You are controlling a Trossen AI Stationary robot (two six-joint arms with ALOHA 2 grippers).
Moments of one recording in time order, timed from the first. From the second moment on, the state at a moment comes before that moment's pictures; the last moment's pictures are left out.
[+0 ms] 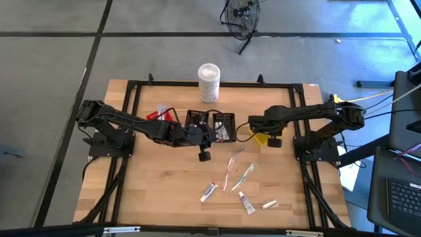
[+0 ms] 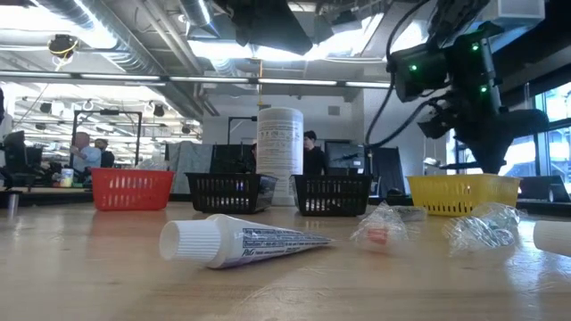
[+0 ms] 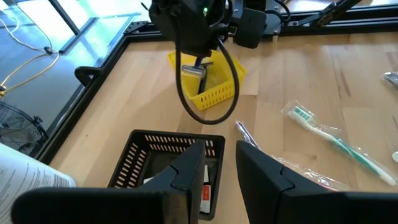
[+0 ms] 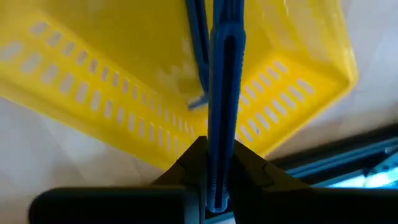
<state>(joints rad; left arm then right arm) -0.16 1.56 1.19 -0.22 -0.44 -0.08 -0.16 1.49 0.87 -1.21 0.28 0.00</state>
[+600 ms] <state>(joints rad) -0.16 1.56 1.19 -0.22 -0.44 -0.08 -0.17 1.49 0.87 -1.16 0.25 -0.09</state>
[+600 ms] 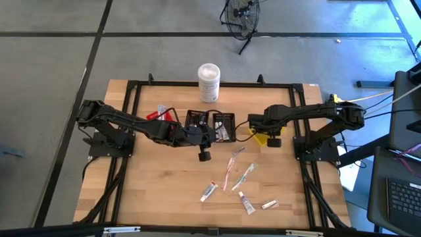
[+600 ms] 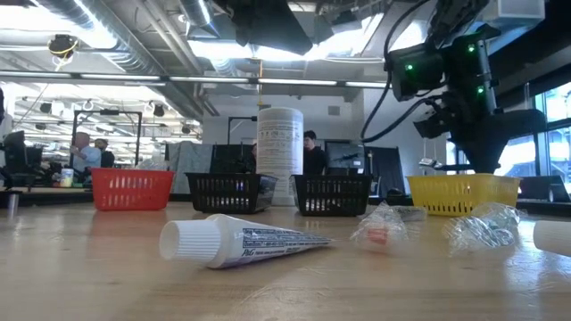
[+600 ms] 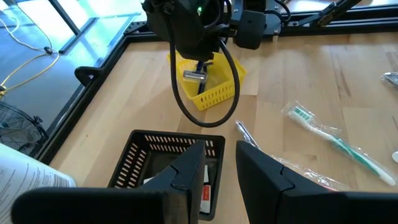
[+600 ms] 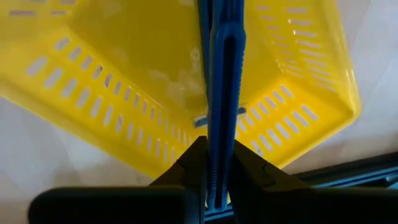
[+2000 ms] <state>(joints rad) -0.17 1.56 1.19 -0.23 -0.44 -0.09 -0.17 1.54 0.85 -1.08 0.28 -0.16</state>
